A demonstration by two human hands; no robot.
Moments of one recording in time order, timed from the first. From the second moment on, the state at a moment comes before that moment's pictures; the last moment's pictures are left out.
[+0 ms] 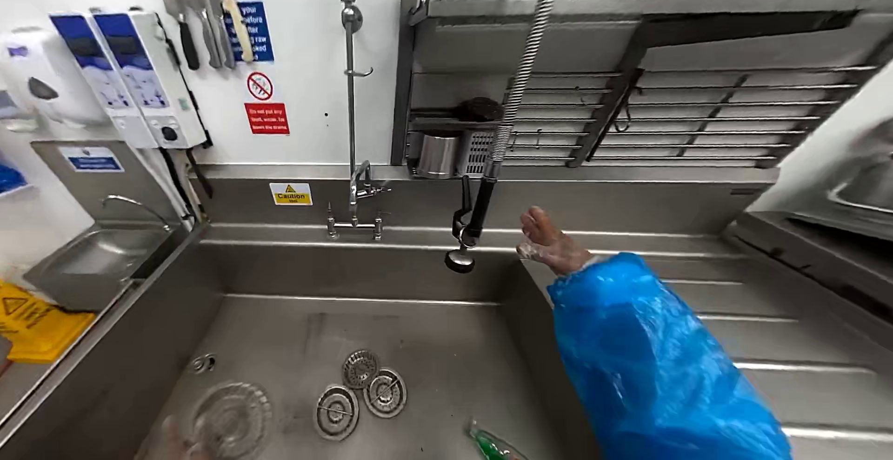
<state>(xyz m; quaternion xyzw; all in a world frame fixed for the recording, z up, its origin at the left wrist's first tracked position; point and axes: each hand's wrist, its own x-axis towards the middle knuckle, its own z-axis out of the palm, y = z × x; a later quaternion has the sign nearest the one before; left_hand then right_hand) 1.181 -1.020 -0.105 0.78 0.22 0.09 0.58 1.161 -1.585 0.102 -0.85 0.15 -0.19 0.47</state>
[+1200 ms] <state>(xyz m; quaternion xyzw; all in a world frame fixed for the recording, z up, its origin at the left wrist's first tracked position) 1.337 -1.341 -0.220 0.65 0.30 -0.29 0.63 1.354 -1.483 0.016 -0.57 0.02 -0.42 0.71</state>
